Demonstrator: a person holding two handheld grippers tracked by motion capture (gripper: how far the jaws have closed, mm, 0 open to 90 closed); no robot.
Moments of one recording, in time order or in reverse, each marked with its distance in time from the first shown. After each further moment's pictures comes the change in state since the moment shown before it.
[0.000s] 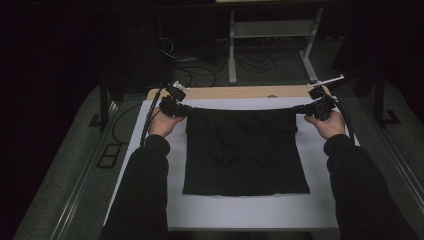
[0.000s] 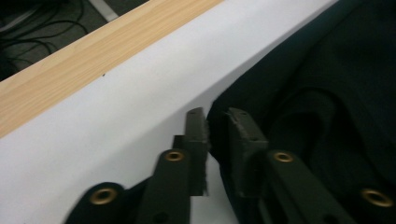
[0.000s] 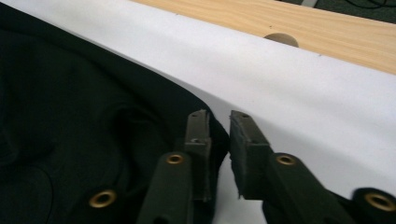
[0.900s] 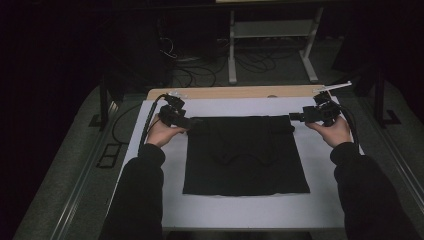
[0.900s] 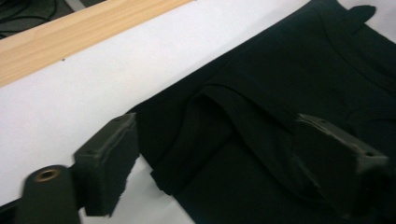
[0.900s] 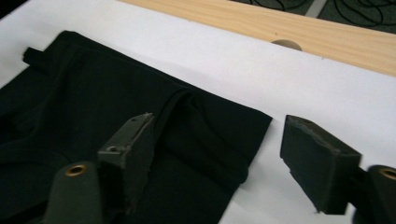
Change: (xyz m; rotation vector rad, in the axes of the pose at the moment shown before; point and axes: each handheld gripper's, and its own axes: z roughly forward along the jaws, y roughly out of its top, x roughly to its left) left arm -0.020 -0.019 -0.014 -0.058 -0.103 -0.060; right arm 0.011 -0.018 -0.020 -0.067 0.018 -0.019
